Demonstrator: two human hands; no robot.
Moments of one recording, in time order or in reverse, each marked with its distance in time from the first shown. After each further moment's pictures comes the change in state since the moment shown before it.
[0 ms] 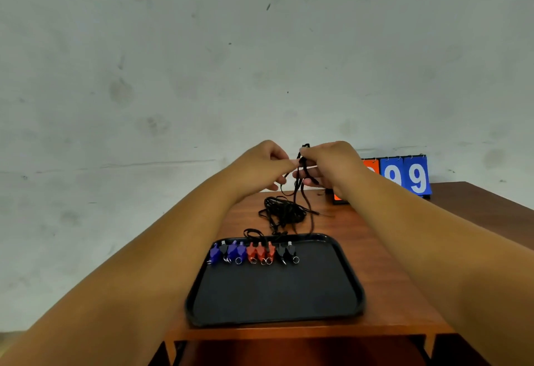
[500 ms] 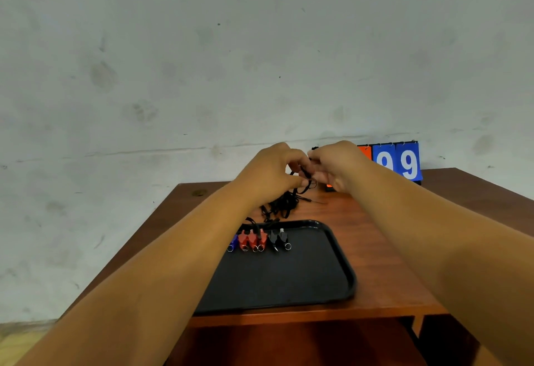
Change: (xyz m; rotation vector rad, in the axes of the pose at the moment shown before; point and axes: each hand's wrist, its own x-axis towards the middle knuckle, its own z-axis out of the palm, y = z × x) left_hand 0.010 -0.025 0.046 0.329 0.005 0.376; right_hand 0.014 0.024 -0.016 0.013 0.114 0.143
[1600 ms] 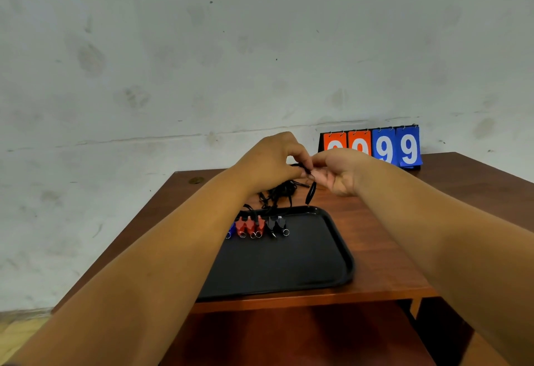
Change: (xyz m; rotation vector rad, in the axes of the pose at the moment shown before) left_hand 0.010 -0.013 0.011 0.042 -0.104 0.041; right_hand 0.003 0.031 -0.018 0.292 -0.223 0.302
